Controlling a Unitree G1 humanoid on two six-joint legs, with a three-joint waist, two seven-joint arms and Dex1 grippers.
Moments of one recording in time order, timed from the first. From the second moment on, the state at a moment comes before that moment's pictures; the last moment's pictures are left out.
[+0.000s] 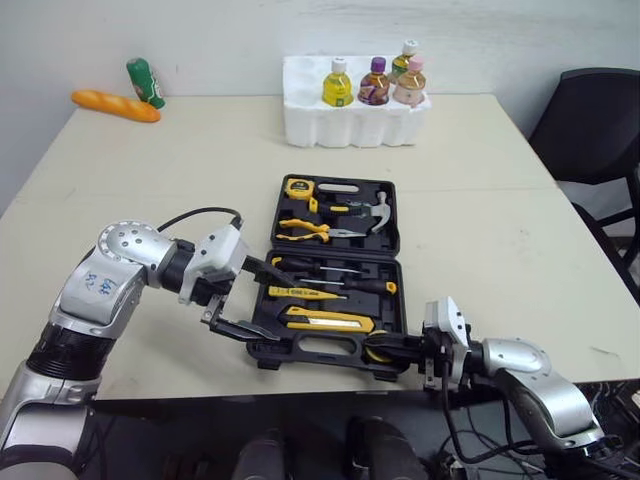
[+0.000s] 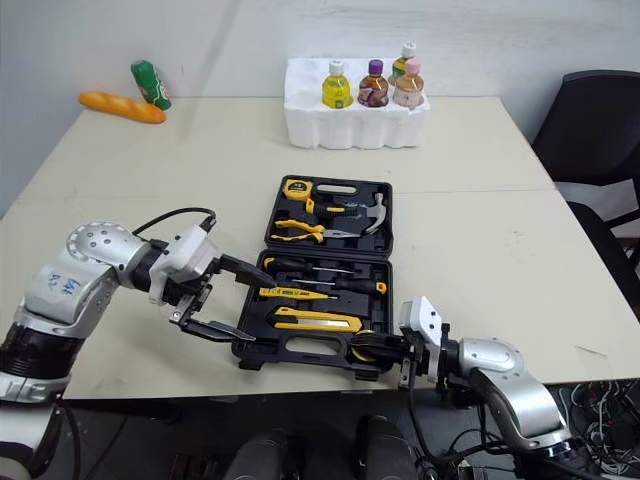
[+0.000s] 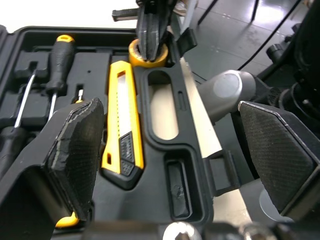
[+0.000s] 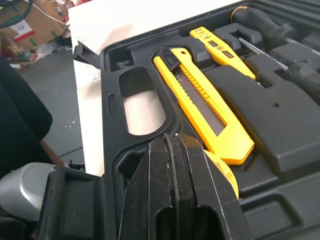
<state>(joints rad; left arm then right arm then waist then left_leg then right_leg) -0.58 0.83 -0.13 -0.10 -0.47 0.42 -1.44 -0.02 -0.61 0.11 -0.26 0.47 0.32 1.07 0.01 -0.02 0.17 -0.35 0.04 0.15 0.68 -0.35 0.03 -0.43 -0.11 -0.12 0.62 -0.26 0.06</state>
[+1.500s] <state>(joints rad) -0.69 0.54 -0.10 0.45 -0.09 0.34 -0.97 -0.45 -0.62 0.09 -0.11 0.20 0.65 0.68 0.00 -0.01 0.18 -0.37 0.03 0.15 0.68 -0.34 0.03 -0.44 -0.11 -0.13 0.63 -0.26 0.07</state>
